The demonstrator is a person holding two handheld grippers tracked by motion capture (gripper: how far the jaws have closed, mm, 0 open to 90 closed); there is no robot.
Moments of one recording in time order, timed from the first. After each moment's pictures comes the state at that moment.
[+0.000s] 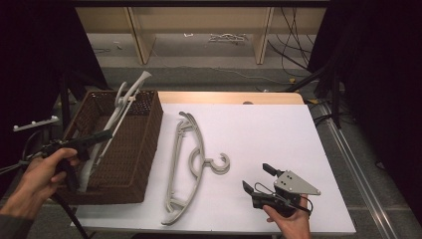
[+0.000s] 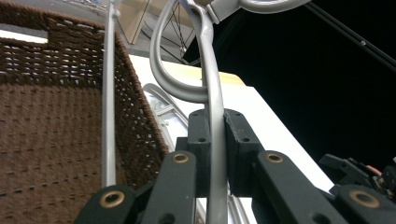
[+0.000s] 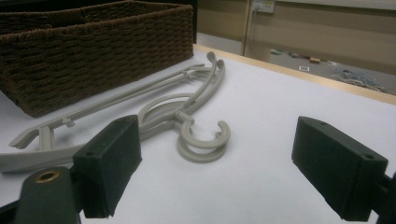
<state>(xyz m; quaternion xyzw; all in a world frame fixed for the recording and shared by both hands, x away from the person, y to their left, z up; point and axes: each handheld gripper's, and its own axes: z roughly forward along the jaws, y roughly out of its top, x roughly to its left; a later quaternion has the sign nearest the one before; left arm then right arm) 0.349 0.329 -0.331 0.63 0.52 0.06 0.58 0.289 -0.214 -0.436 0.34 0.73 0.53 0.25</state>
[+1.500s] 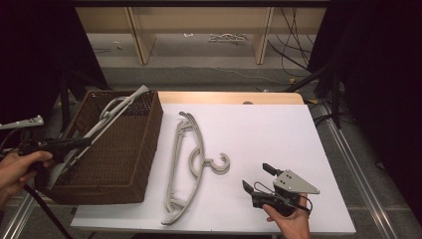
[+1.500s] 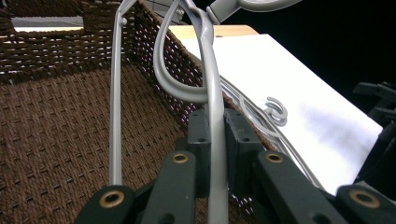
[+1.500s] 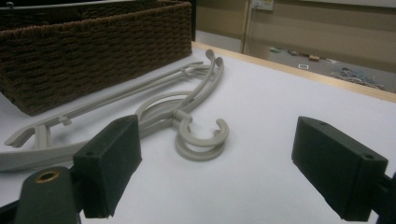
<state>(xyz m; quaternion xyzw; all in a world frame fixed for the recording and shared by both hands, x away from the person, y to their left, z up) 0.367 0.397 -0.350 0.72 0.45 0.06 0.52 0.292 -0.213 -0.439 0.34 0.73 0.54 0.24</state>
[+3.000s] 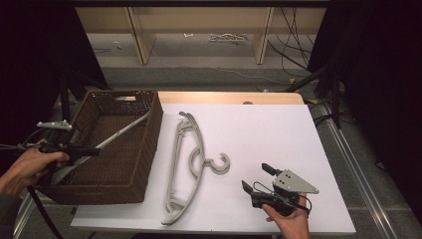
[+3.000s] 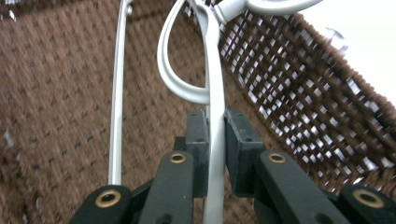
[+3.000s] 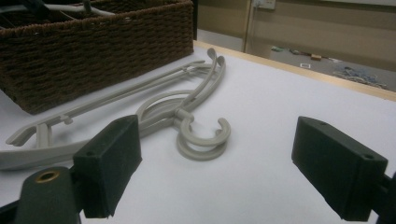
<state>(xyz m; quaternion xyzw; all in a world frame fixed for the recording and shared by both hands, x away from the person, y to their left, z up) 0.399 0.388 -0.388 0.80 0.46 0.05 0.38 0.293 -0.212 -0.438 0.35 0.73 0.53 0.25</state>
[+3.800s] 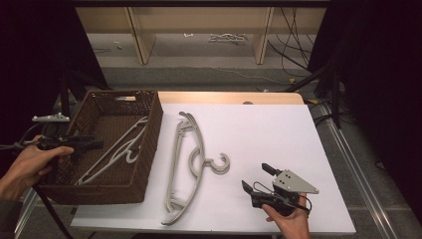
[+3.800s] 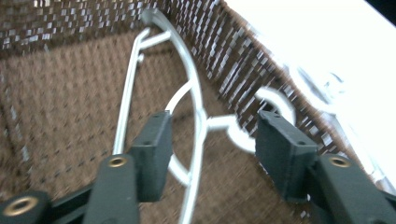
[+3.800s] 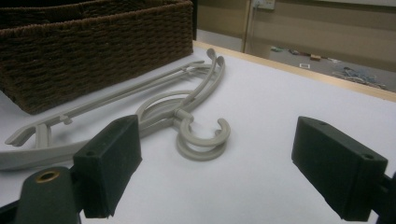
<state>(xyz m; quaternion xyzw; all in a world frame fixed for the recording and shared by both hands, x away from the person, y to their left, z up) 0.388 0.363 -0.352 0.76 0.49 0.10 0.42 0.293 -0.212 -0.438 0.35 0.73 0.53 0.25</state>
